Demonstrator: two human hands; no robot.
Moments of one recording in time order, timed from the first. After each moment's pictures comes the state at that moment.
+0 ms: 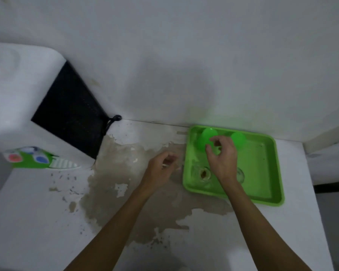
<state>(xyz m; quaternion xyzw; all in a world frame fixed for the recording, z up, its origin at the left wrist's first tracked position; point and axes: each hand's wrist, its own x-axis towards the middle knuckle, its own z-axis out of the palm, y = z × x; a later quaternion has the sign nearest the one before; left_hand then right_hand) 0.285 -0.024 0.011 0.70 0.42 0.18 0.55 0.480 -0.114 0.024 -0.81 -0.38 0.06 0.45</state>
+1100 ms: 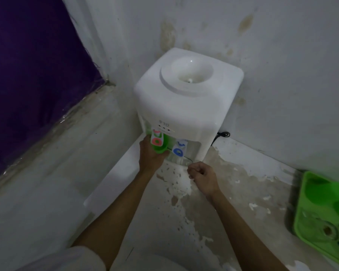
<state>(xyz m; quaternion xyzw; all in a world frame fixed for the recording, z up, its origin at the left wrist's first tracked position) -0.090 0.173 0.005 0.53 0.67 0.33 0.39 0.093 0.071 0.019 -0.68 -0.37 0.47 0.42</state>
